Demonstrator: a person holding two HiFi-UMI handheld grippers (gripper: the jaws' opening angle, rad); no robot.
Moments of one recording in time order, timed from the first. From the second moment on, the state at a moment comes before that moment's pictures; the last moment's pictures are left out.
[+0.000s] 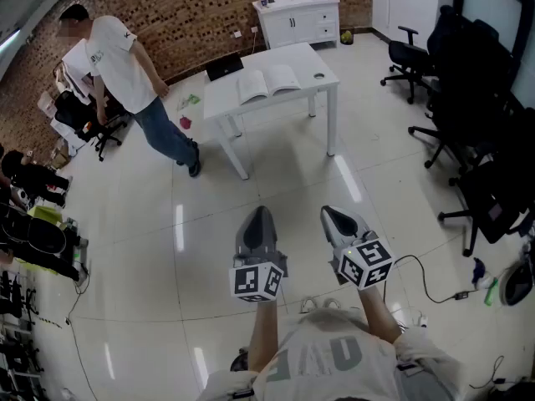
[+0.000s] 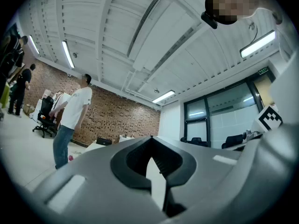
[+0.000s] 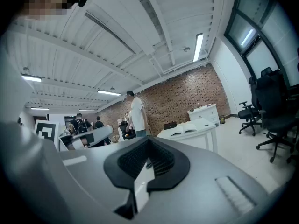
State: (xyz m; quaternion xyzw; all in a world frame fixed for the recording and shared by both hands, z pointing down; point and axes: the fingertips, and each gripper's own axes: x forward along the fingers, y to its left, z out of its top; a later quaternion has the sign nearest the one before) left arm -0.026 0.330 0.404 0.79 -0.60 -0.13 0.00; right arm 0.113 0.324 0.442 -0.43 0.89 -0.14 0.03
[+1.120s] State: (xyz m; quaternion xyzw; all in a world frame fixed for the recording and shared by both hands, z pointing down) left arm -0.085 0.281 0.418 0.78 -0.61 -0.12 0.01; right arm 0.071 0.271 0.453 -0.43 0.89 -0.17 0.04
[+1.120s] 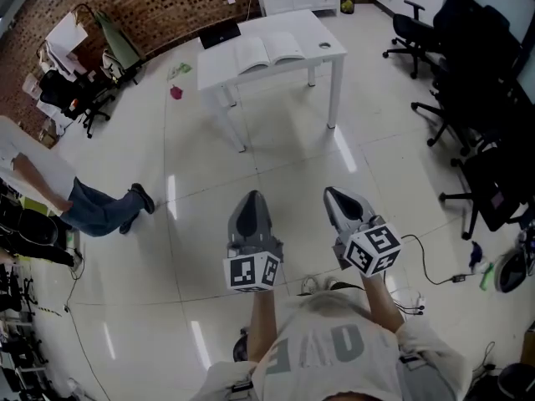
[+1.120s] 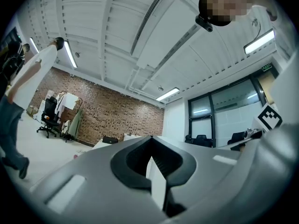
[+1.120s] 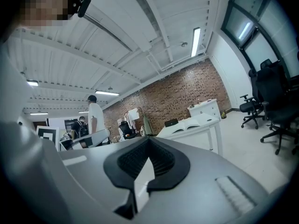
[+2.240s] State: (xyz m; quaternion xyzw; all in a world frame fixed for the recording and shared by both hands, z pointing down) left arm -0.130 -0.082 0.425 0.77 -0.62 -0.13 0.02; right arm 0.036 -0.092 0.475 -0.40 0.90 -0.18 0.02
